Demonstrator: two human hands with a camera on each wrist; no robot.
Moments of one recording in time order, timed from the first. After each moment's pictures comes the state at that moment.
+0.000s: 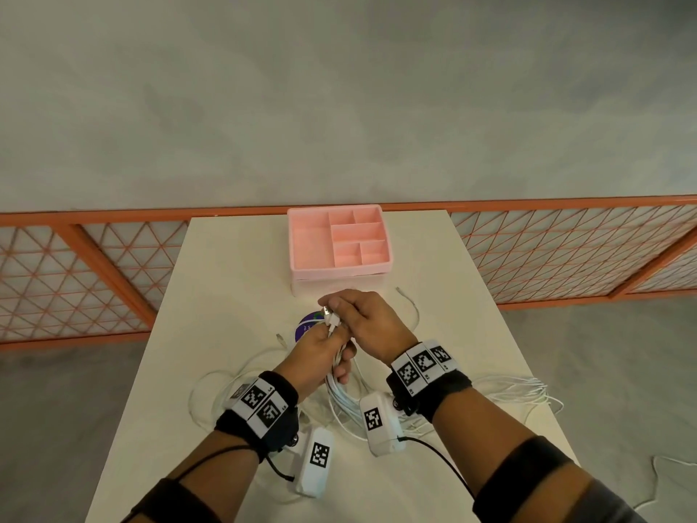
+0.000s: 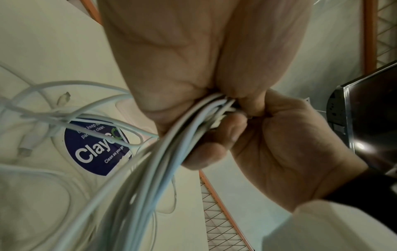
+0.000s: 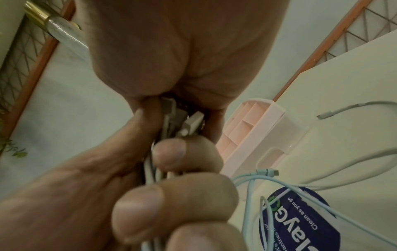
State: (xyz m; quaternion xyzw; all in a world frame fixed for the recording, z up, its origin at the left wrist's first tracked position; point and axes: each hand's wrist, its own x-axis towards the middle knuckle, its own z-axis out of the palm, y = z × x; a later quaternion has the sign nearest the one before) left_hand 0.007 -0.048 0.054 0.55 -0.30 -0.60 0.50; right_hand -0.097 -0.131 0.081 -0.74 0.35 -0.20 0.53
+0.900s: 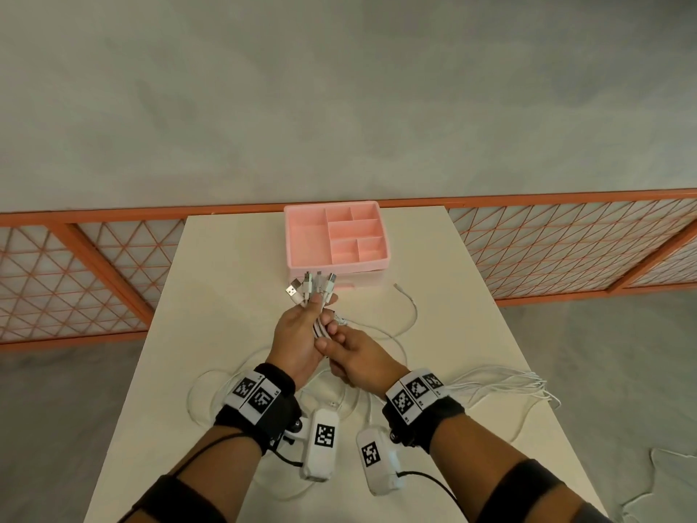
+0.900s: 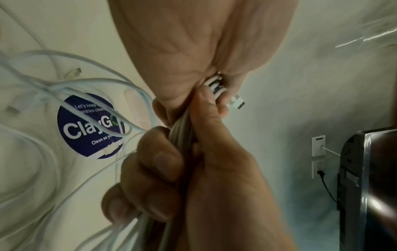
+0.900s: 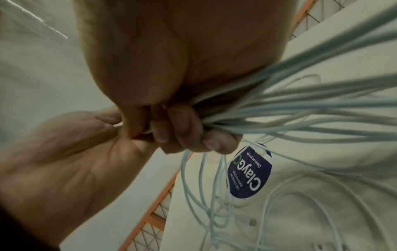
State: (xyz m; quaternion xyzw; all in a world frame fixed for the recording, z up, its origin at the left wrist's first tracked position) left_hand 0.015 -0.059 0.056 0.49 -0.15 -0.55 0.66; right_hand -0.102 -0.101 0.039 -0.67 0.34 -0.13 0.65
